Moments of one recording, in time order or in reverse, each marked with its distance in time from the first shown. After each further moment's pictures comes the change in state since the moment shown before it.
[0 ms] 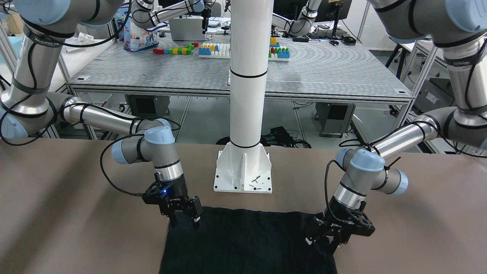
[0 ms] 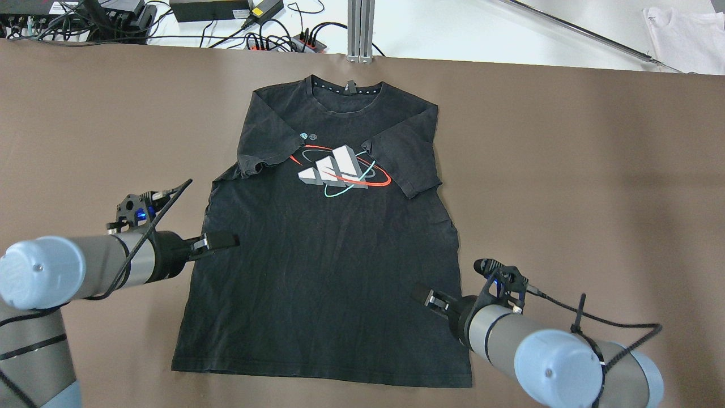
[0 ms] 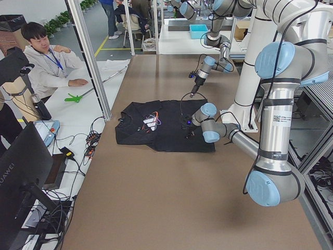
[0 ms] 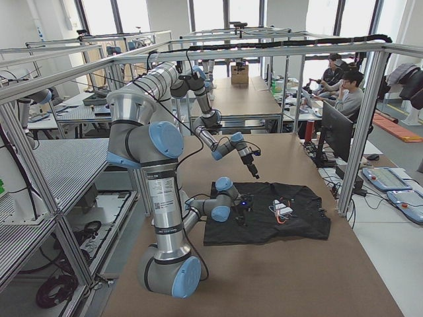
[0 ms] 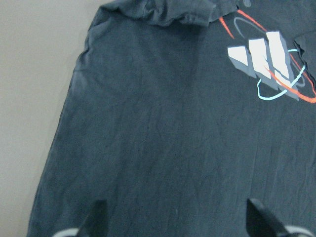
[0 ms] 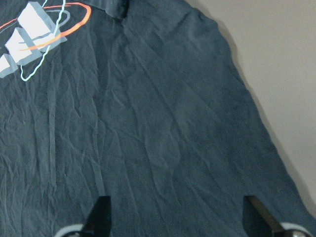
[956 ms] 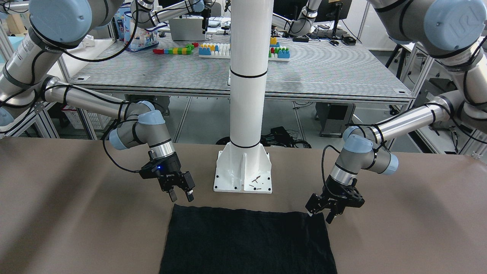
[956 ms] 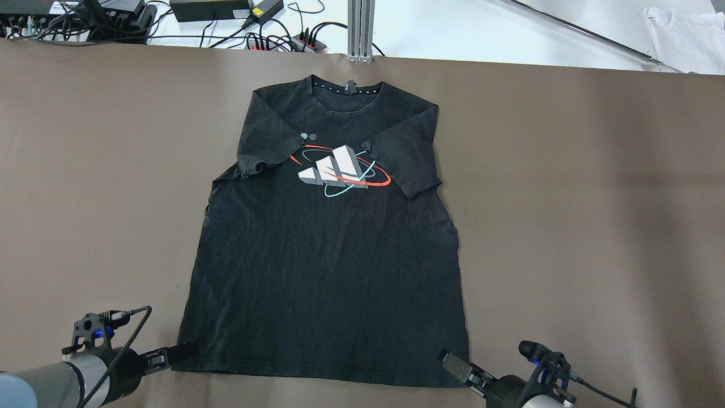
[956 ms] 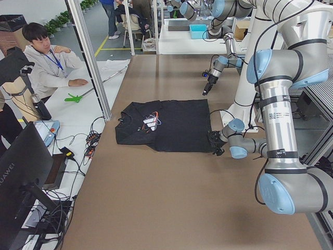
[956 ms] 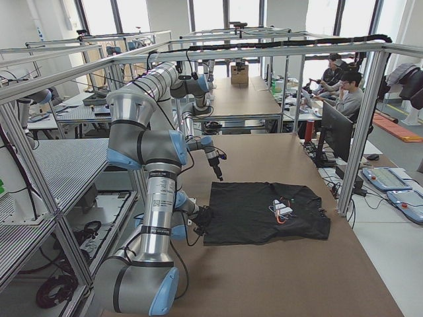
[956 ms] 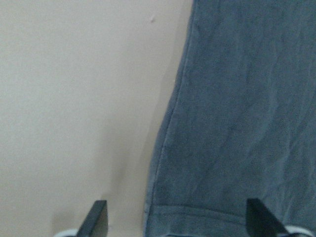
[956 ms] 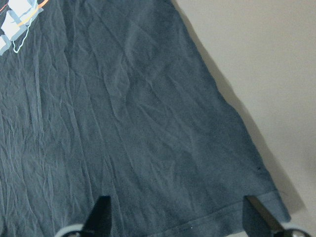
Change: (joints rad) left arm 0.368 0.299 -0.067 -0.121 0.230 -0.186; right arm -0.265 -0.258 0.056 0.285 -0.258 0.183
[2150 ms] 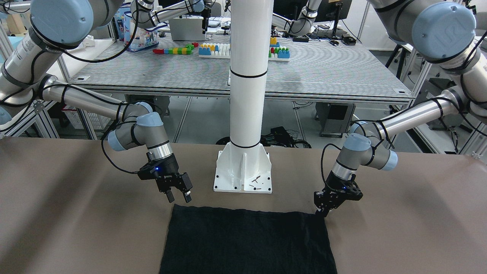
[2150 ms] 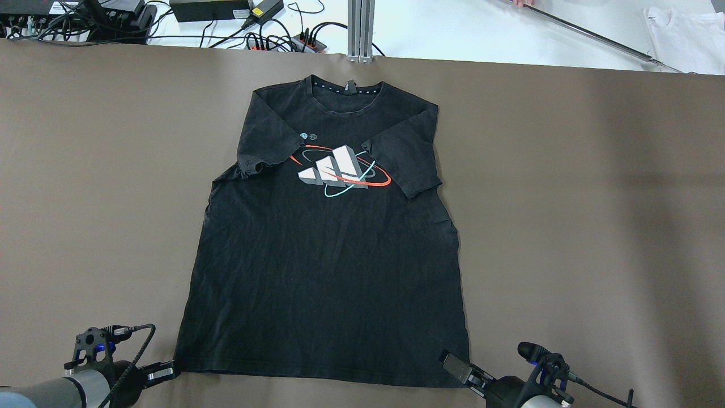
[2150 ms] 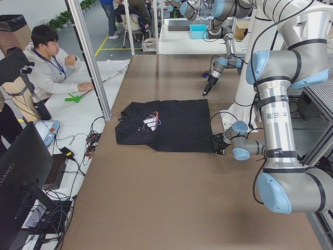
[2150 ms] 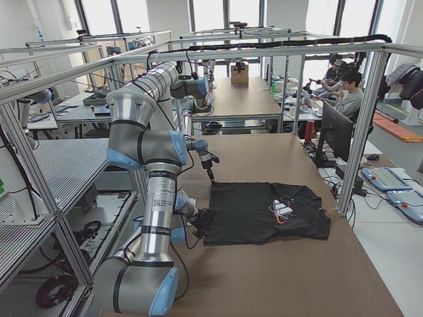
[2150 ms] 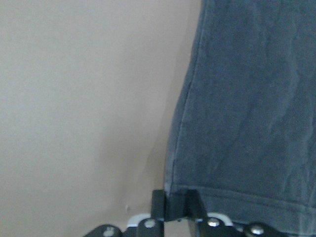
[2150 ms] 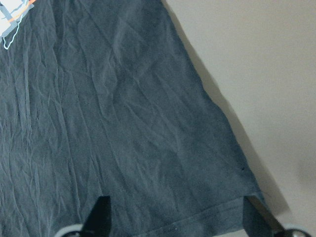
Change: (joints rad) left arm 0.053 0.010 0.016 -0.001 0.040 0.010; right arm -0.002 0.002 -0.021 0.002 -0.003 -0.003
